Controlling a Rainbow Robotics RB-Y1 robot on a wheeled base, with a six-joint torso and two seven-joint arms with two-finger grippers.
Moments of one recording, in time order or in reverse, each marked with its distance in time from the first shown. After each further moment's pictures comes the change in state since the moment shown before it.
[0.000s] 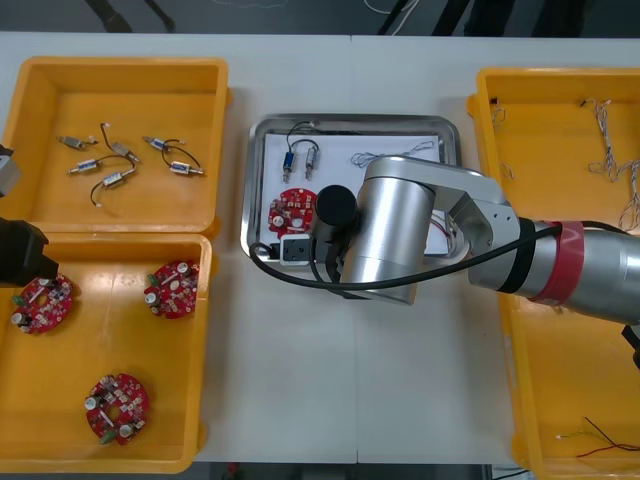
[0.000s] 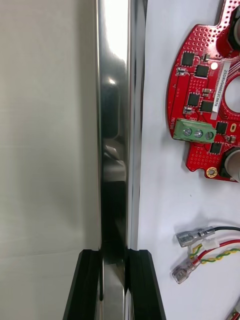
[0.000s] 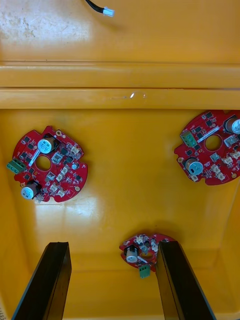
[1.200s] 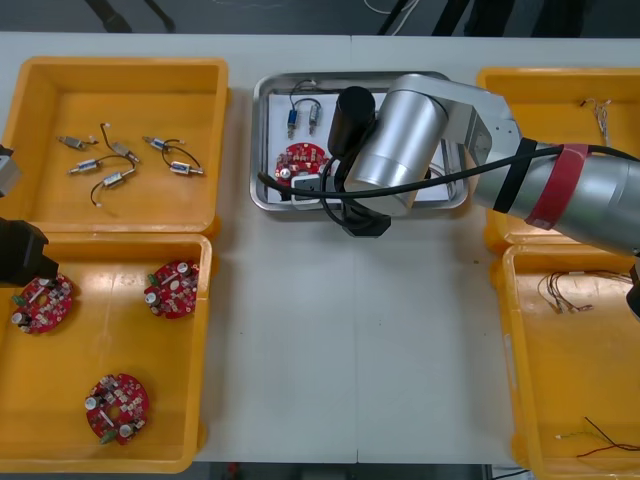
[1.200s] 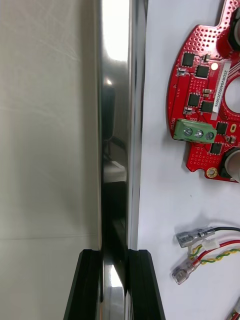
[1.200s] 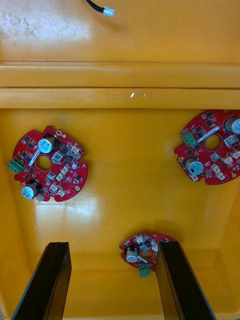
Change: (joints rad) right arm -0.184 0.000 -0.011 0.332 -0.219 -0.177 0.244; left arm 0.000 0.000 0.000 0.000 0.000 0.000 0.000
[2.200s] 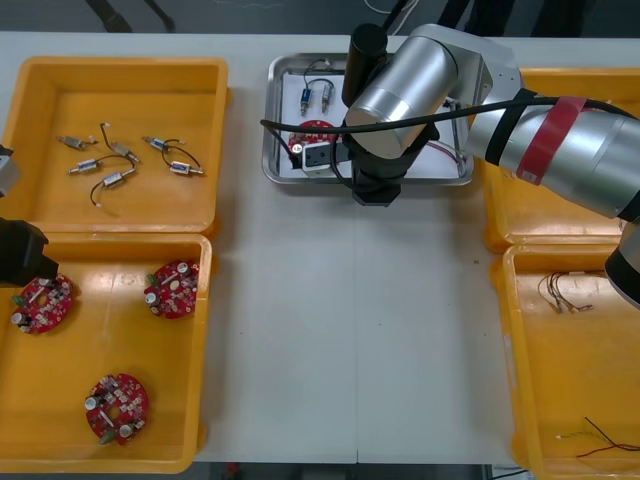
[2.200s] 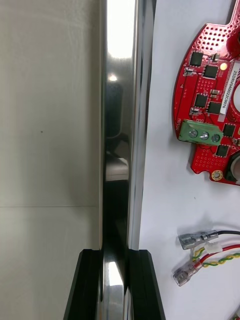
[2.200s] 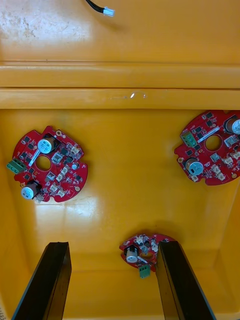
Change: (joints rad) right arm -0.104 0.051 -0.035 0.260 -0.143 -0.001 0.175; left arm 0.000 0.000 0.000 0.000 0.000 0.000 0.000
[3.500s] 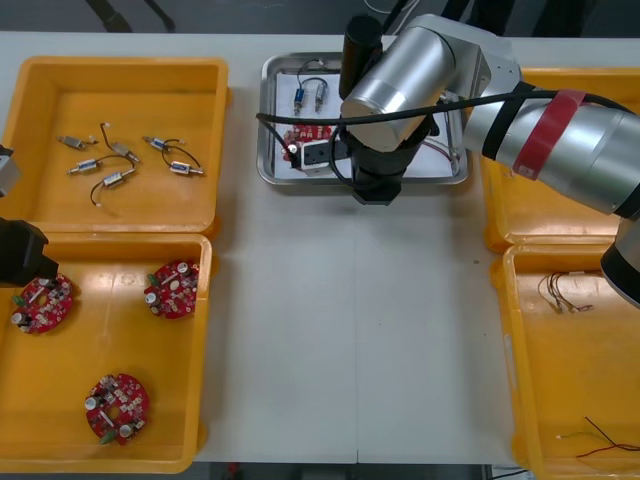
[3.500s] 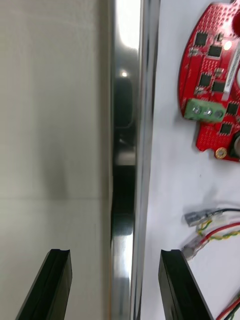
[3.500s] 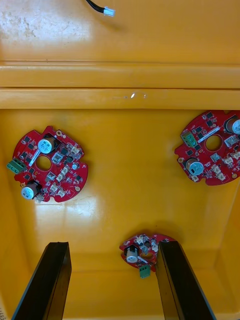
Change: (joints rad) right arm -0.009 0.009 -0.033 -0.006 0.000 0.084 0.000; left arm 0.000 0.000 0.000 0.000 0.000 0.000 0.000
